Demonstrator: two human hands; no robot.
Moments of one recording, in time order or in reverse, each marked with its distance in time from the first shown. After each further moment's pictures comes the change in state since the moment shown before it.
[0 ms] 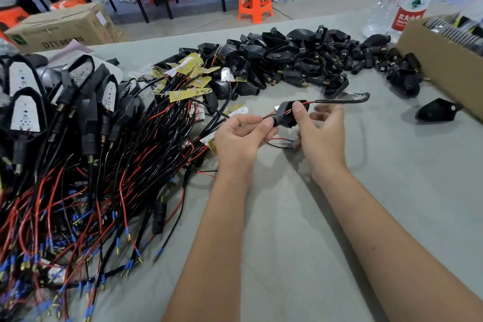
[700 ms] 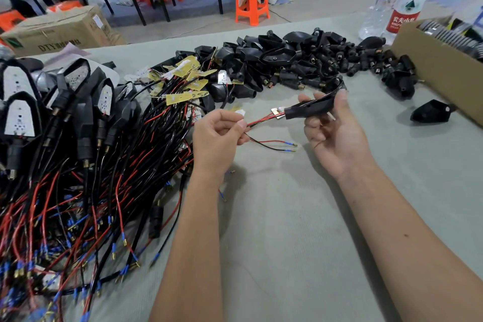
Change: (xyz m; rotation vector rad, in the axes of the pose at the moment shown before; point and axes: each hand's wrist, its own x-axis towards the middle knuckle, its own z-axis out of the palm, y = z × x) left_hand 0.018 0.024 -0.031 0.442 -0.006 0.159; right_hand 0.021 -0.008 -0.030 0.813 -0.280 0.220
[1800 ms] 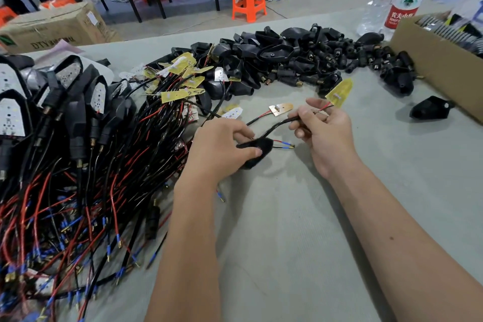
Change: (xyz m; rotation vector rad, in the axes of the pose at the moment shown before) left_hand -0.001 0.009 -0.010 0.806 -0.308 0.147; right_hand 0.000 0.013 0.004 -0.417 0.070 -0.104
